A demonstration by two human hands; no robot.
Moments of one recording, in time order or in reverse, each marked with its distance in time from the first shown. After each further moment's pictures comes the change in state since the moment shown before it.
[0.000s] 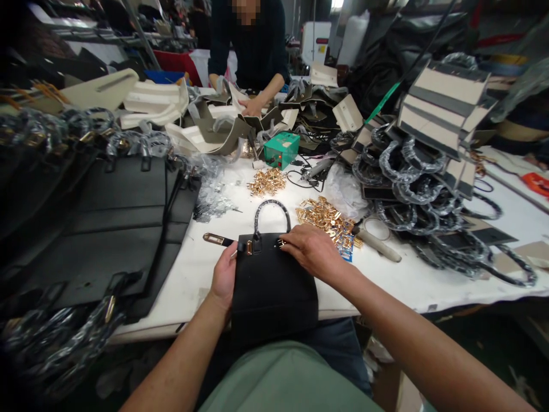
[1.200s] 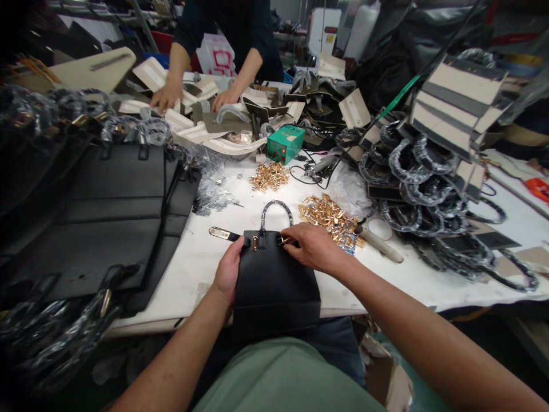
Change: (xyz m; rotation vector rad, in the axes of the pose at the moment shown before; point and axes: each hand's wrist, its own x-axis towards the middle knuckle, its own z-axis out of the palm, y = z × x) left_hand 0.007 -0.003 -0.008 0.004 0.038 -0.029; right_hand 0.013 0.006 0.008 0.016 -0.094 0.035
